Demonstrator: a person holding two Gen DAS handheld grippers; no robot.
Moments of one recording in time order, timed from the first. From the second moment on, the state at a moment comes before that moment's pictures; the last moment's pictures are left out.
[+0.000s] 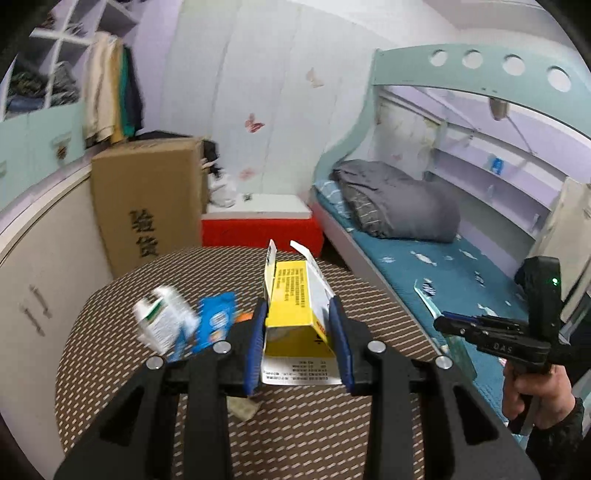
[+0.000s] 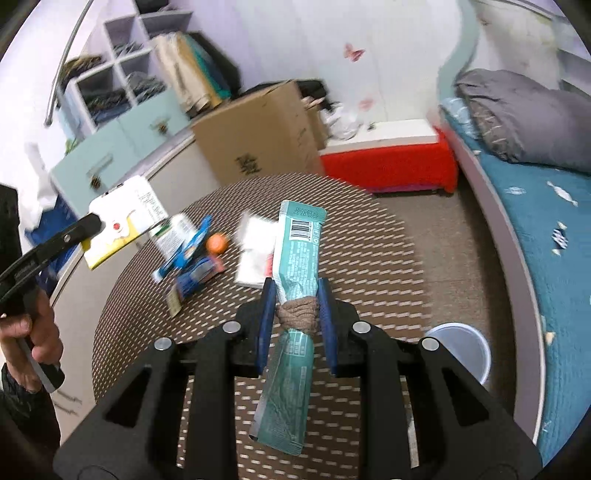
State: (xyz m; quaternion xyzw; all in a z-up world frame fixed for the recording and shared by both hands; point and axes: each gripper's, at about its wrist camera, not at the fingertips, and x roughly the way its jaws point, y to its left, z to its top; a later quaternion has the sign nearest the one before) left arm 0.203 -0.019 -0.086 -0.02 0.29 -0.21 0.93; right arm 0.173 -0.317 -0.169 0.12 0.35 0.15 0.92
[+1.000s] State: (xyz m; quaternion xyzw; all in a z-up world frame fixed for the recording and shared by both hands) left arm 0.268 -0.331 -0.153 0.10 0.36 -0.40 0.84; right arm 0.212 -0.560 -0.310 0.32 0.41 -0.06 0.85
